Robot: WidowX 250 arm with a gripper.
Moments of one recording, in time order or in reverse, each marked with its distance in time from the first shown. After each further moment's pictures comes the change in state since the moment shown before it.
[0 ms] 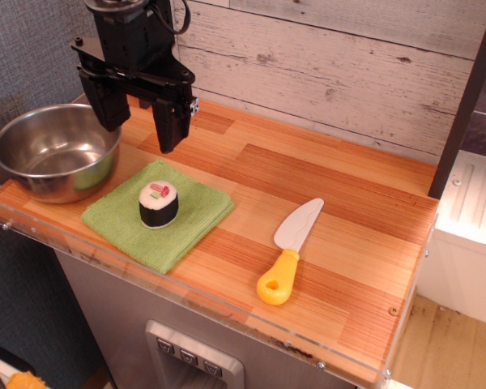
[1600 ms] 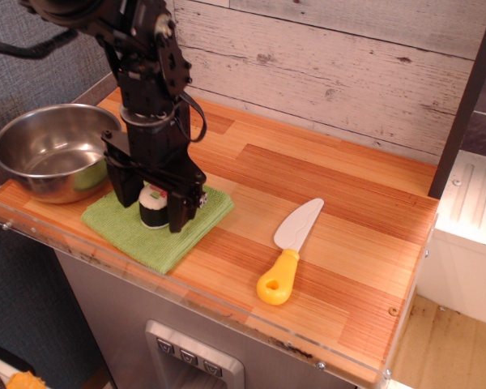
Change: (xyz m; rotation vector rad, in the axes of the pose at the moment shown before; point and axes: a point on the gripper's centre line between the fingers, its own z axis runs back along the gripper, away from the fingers) arm -0.014 -0.005 -0.087 0.042 0.083 -0.047
